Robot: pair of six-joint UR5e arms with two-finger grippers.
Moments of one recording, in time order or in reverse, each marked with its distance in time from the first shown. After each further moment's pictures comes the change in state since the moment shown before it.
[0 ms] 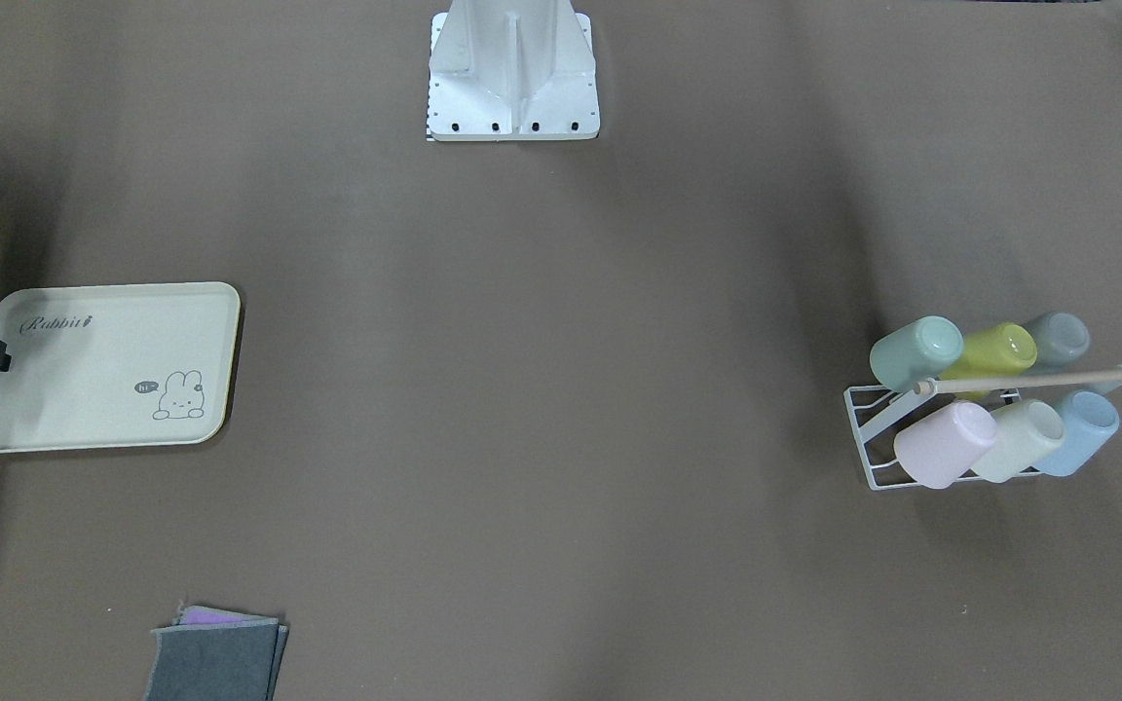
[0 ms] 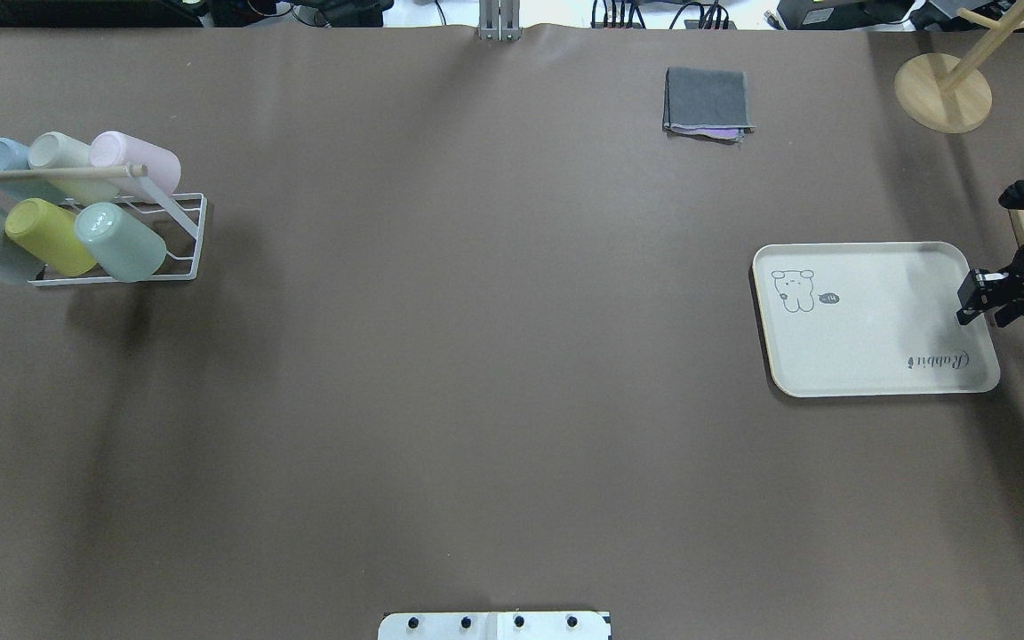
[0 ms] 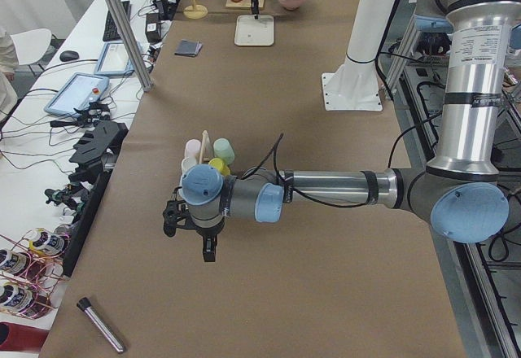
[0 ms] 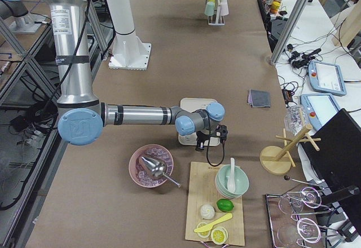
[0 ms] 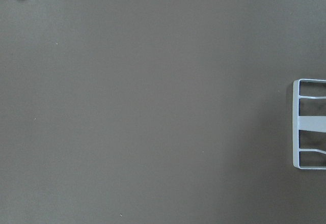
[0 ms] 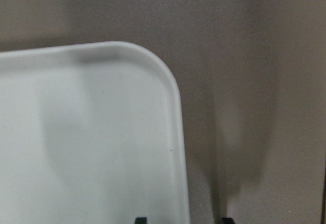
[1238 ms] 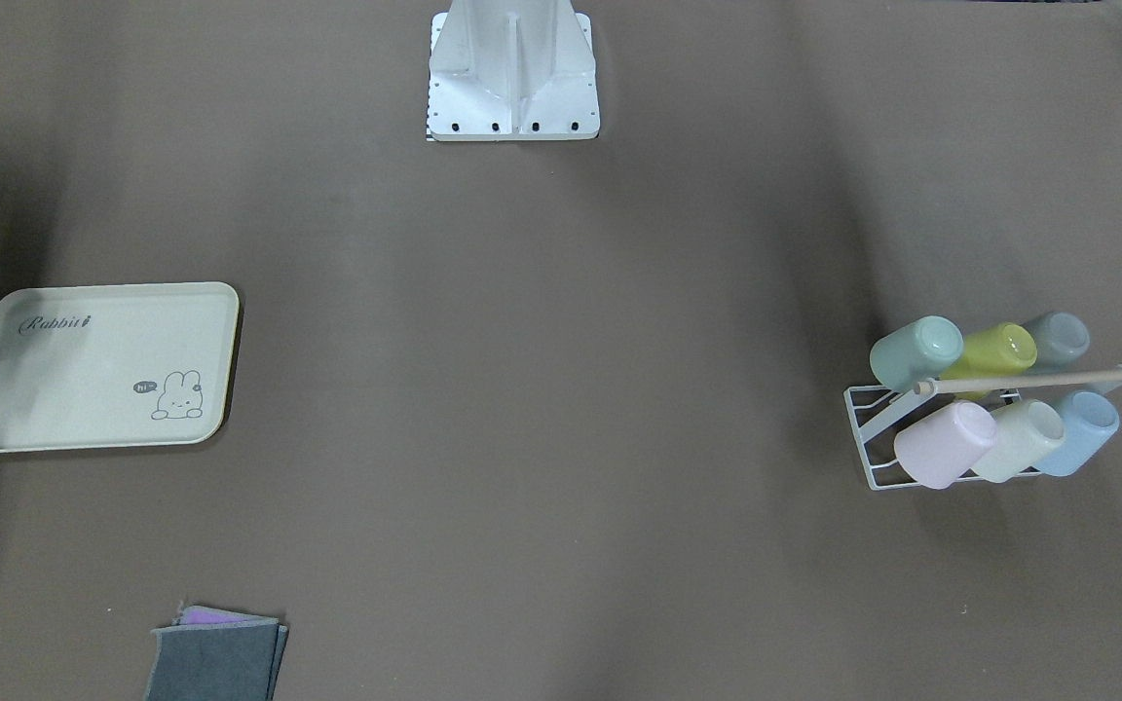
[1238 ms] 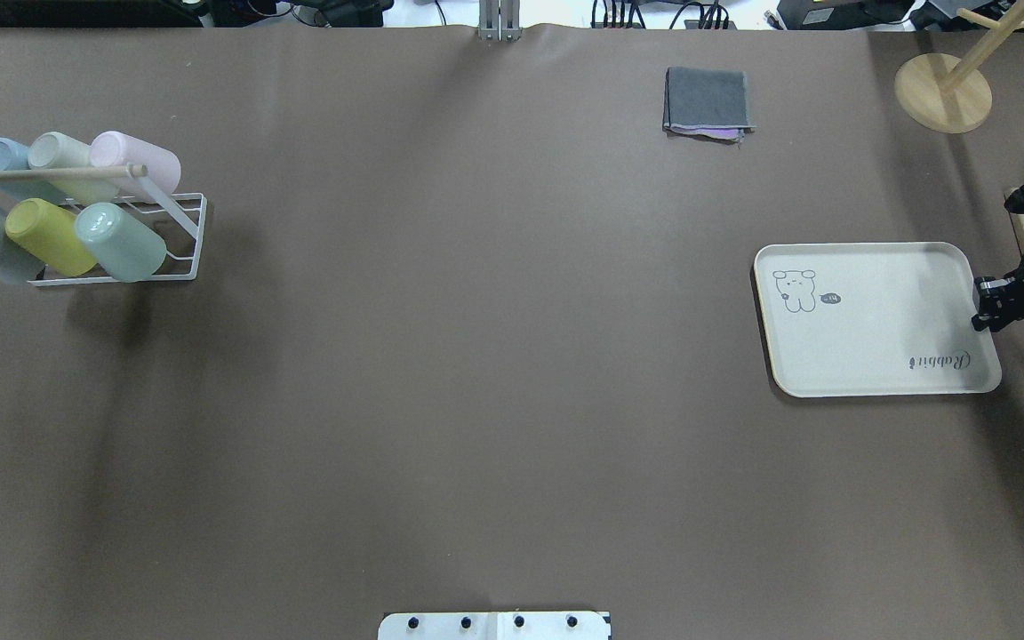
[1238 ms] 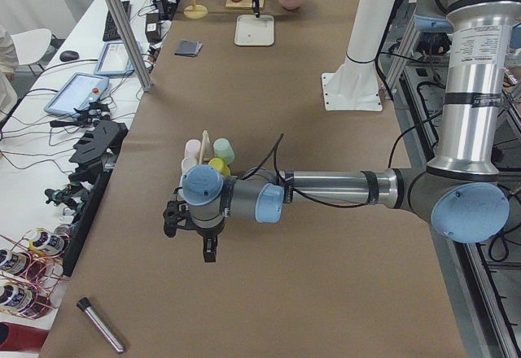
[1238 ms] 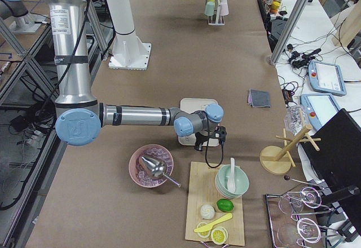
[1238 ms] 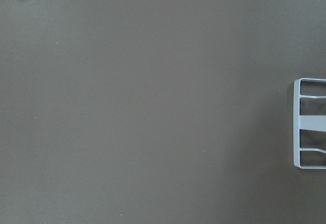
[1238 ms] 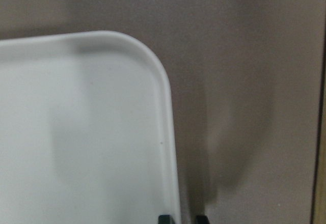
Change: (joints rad) left arm 0.000 0.001 0.000 0.000 0.000 0.000; right arm 0.003 -0.013 0.000 0.000 0.000 -0.012
